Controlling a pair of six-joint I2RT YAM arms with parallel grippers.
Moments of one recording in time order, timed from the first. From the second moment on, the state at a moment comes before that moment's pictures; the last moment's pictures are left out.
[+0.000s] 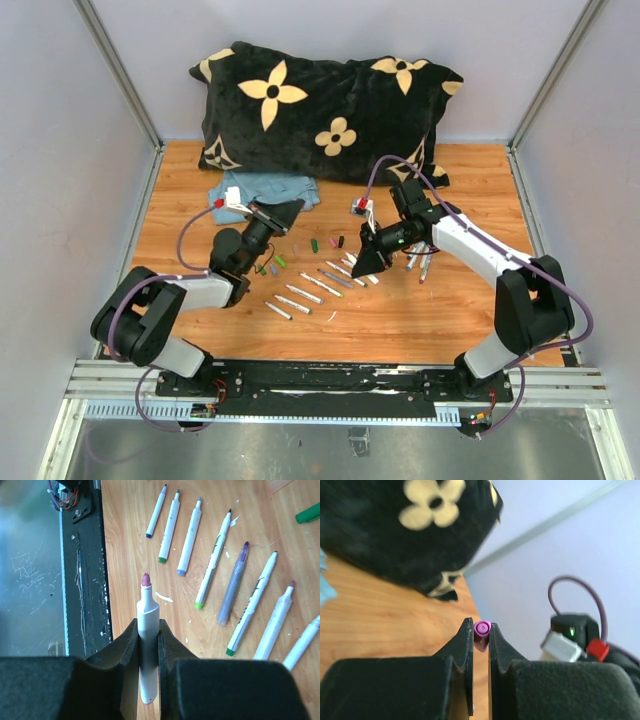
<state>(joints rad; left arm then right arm) -0.53 1.48 0.44 1.27 0.06 -1.03 0.44 1.55 1.10 -0.64 -1.01 -0.44</state>
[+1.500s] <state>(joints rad) -0.45 0.94 0.12 0.84 0.19 -0.95 0.39 1.66 1.10 -0.61 -0.33 -0.39</state>
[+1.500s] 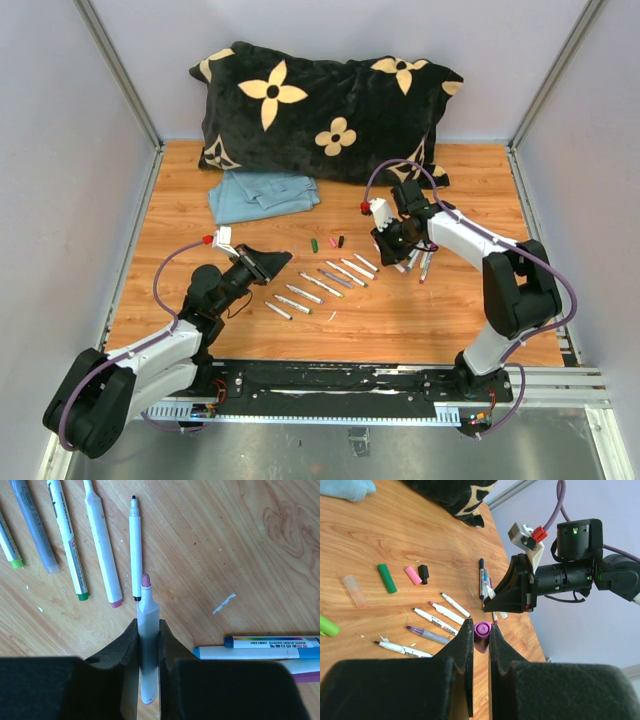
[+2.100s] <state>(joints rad) -0.45 0.95 0.12 0.85 0.21 -0.96 0.38 1.75 1.11 -0.61 -0.31 -0.35</state>
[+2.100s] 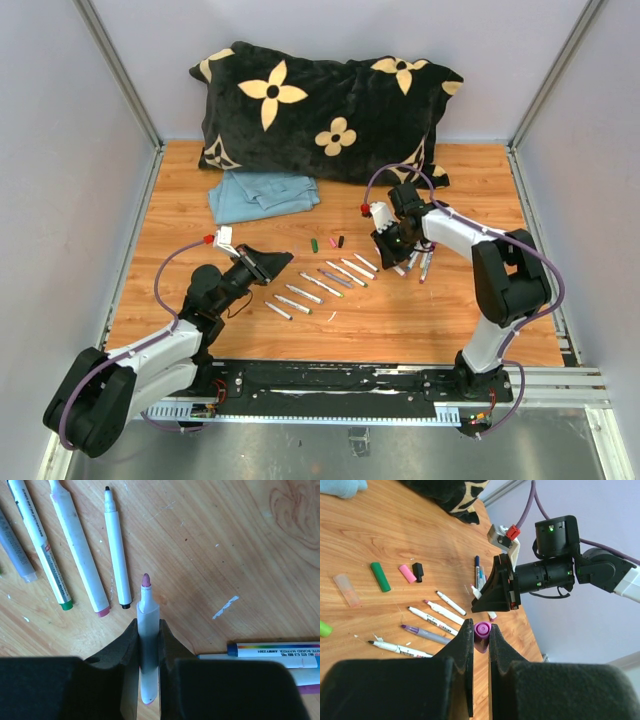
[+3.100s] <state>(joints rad) -0.45 0.95 0.12 0.85 0.25 -0.98 0.38 1.93 1.31 -0.64 -0.31 -0.32</state>
